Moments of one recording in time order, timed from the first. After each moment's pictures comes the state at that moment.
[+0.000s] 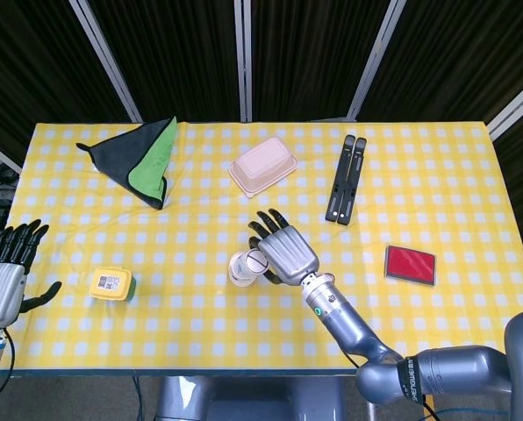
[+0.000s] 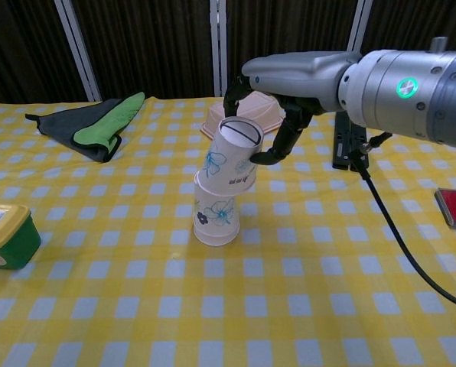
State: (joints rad) left arm -0.16 -1.17 -0.06 -1.58 1.52 1.50 0.02; right arm 1.00 -1.45 0.19 -1.88 -0.83 1.10 -0.67
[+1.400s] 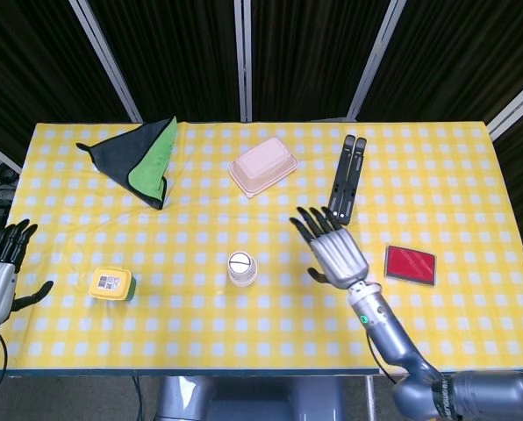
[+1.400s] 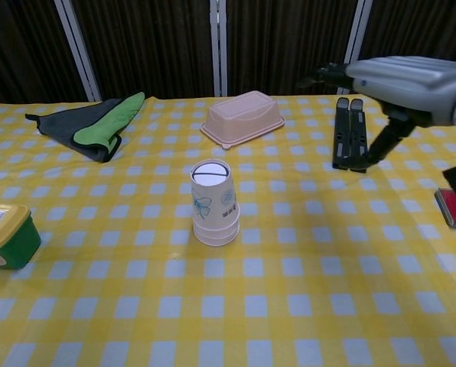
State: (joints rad) left arm -0.15 -1.18 -0.07 -1.53 1.47 1.47 0.02; right arm 0.75 -1.37 0.04 -1.82 -1.11 1.28 -0.48
